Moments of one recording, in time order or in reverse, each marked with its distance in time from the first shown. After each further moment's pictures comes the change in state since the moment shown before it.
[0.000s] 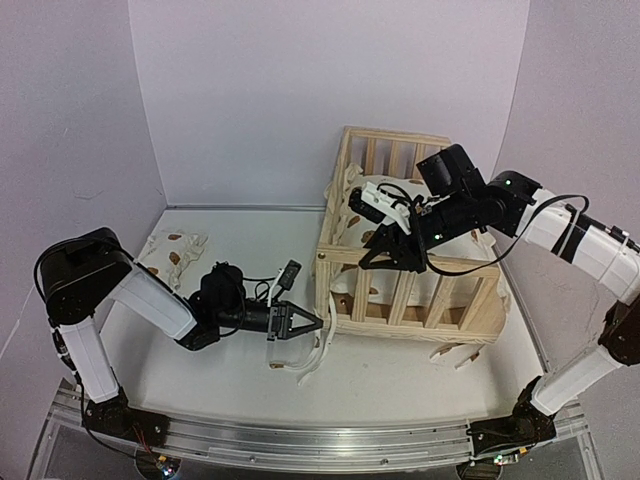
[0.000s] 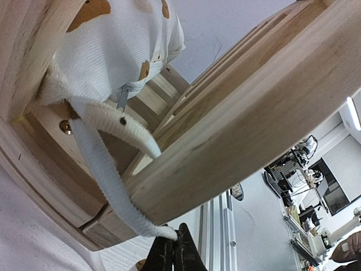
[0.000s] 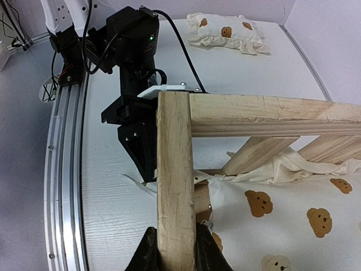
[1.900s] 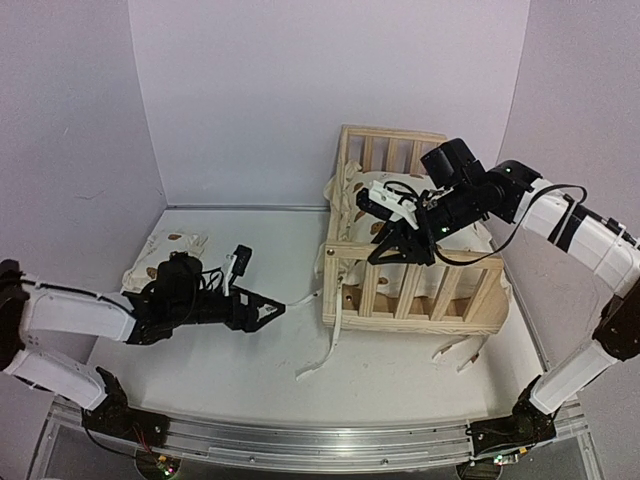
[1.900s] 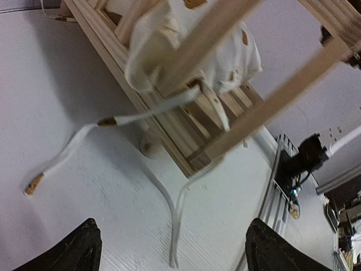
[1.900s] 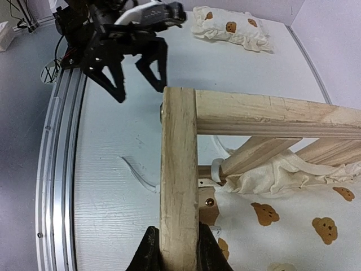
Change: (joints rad) left arm 0.046 -0.596 -0.179 -0.611 -0.391 0.123; right arm -0.058 0.041 0.073 -0.126 -0.051 -0.169
